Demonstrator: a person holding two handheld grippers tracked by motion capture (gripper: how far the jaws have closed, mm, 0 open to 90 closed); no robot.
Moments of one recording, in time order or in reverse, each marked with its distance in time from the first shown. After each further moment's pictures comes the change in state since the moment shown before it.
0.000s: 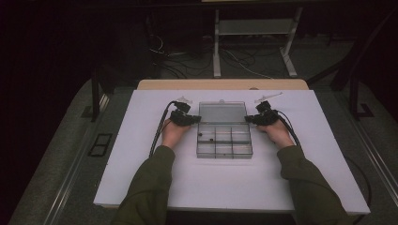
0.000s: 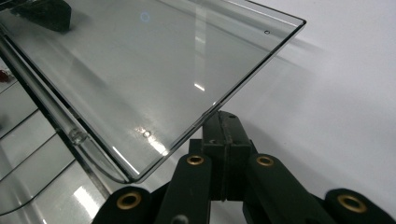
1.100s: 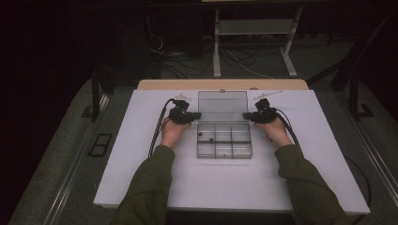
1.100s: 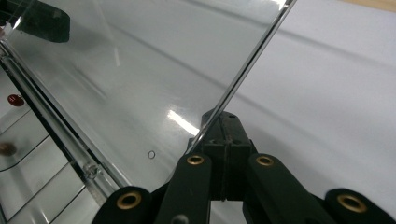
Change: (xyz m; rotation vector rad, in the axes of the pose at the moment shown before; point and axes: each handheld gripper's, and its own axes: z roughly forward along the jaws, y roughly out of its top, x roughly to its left) left arm -0.005 0.008 -0.013 -0.069 -0.014 -0.001; right arm 0.006 0.009 -0.003 -0.053 0.013 0.017
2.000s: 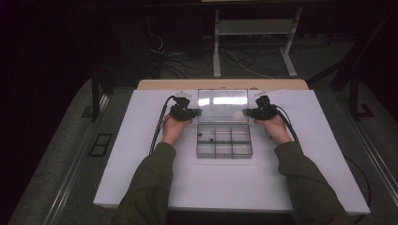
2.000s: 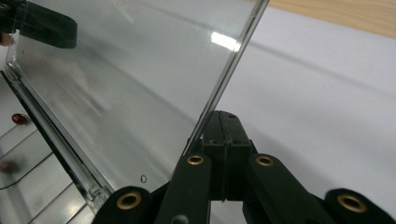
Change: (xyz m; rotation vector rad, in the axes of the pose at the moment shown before) left arm 0.004 0.010 0.004 -0.036 0.011 -0.002; right arm -0.005 0.009 0.000 -0.032 0.001 -0.007
